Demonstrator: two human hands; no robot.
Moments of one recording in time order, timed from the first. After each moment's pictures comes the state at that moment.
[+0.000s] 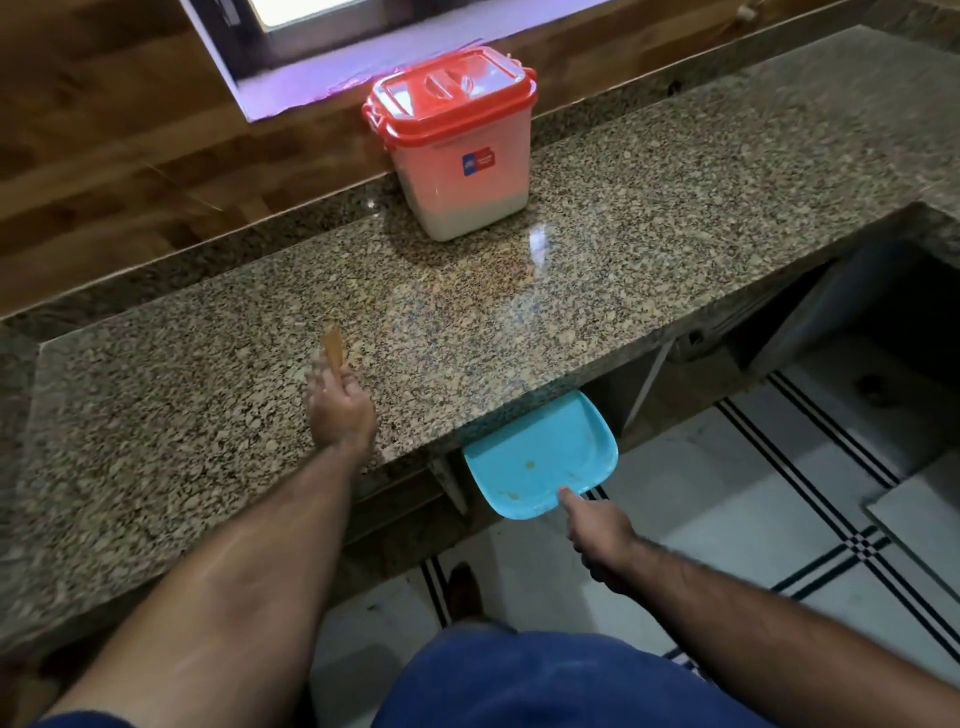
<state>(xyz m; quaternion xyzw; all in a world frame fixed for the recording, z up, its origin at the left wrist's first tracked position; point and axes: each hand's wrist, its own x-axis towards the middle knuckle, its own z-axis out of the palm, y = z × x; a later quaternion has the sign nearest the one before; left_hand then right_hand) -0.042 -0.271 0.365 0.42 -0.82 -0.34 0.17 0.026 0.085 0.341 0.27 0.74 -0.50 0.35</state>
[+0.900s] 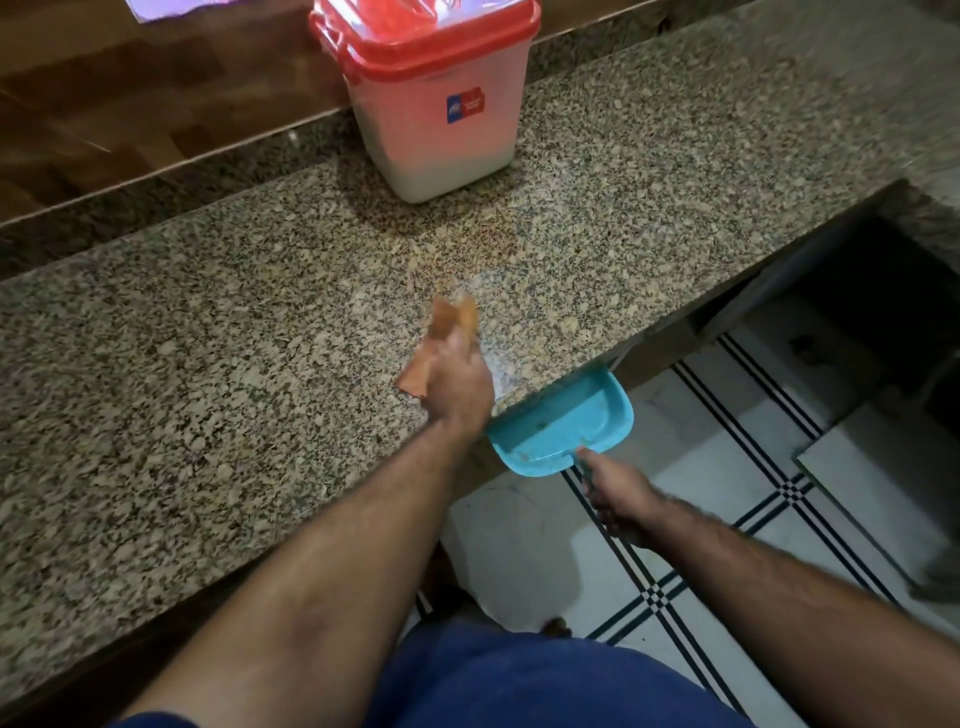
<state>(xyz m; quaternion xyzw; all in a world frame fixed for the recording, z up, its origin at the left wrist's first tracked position) -0.128 -0.152 0.360 0.21 -0.84 -0.50 0.07 -0.051 0.075 0.329 0.31 0.73 -0.46 0.39</state>
